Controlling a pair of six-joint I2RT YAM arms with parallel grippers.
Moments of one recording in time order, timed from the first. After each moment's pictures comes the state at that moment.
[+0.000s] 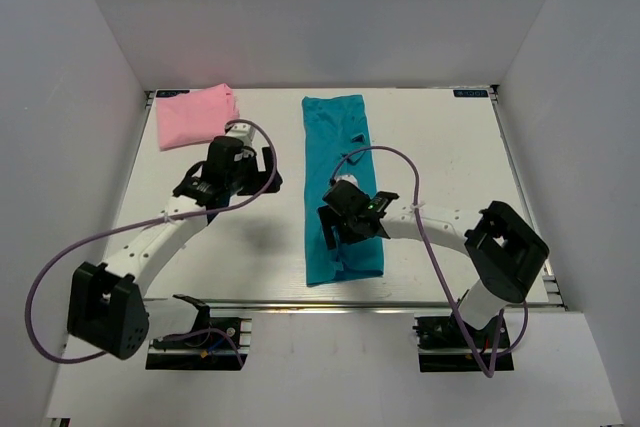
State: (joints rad) left arm -0.40 1.27 0.92 -0.31 -0.01 -0.36; right arm 0.95 1.62 1.00 -0.47 0.18 0.51
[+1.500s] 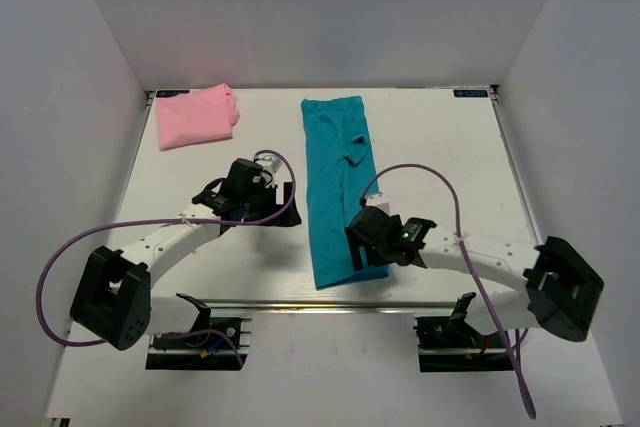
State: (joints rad) left arm -0.50 1.29 0.77 -0.33 0.22 -0.39; right arm 1.01 1.35 0.76 -0.56 0.28 0.61
